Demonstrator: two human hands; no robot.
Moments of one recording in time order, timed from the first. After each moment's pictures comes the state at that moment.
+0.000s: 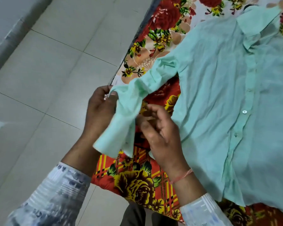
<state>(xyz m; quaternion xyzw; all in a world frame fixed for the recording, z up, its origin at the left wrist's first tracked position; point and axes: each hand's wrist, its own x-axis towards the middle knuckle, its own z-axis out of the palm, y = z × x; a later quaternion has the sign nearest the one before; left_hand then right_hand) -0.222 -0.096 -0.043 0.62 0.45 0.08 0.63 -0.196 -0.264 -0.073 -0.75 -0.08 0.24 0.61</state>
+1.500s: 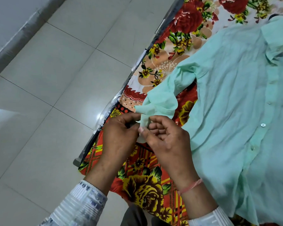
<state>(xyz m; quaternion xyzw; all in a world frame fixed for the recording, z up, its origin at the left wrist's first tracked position) -0.264 -0.116 -0.087 0.67 0.42 0.08 0.61 -0.204 -0.246 -0.076 -0.83 -0.12 0.23 0.49</state>
